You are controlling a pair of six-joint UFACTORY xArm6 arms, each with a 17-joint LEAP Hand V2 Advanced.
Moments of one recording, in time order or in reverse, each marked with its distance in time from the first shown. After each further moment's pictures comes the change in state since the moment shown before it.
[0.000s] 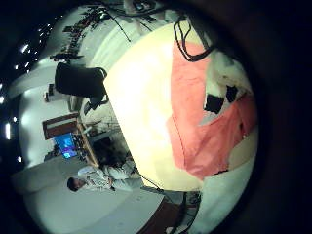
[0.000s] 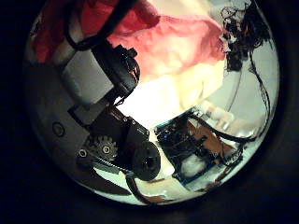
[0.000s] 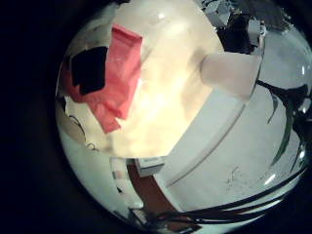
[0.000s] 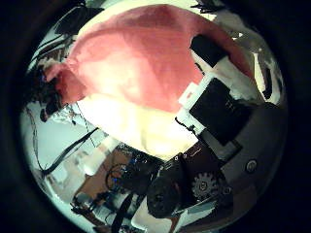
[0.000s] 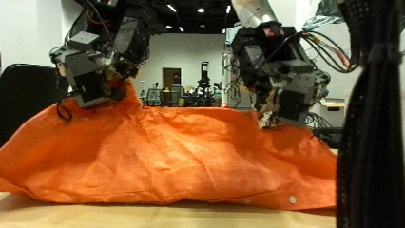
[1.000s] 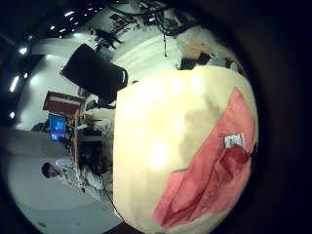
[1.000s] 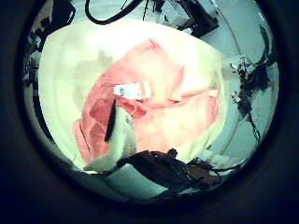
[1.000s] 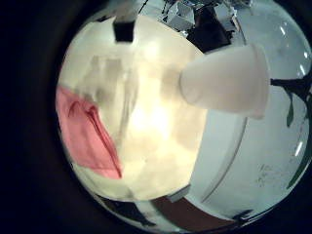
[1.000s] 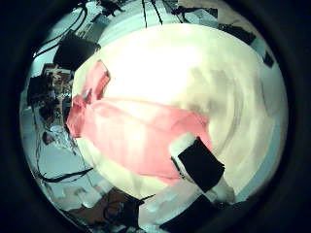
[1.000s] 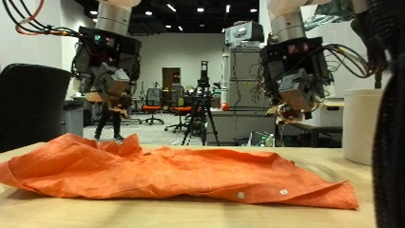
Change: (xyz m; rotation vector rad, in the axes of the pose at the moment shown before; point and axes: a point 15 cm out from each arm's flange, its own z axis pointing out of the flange) left arm -0.084 -0.097 0.016 0.290 0.094 -0.336; right arm 0.101 -0.022 -0.012 0.296 -0.021 0.220
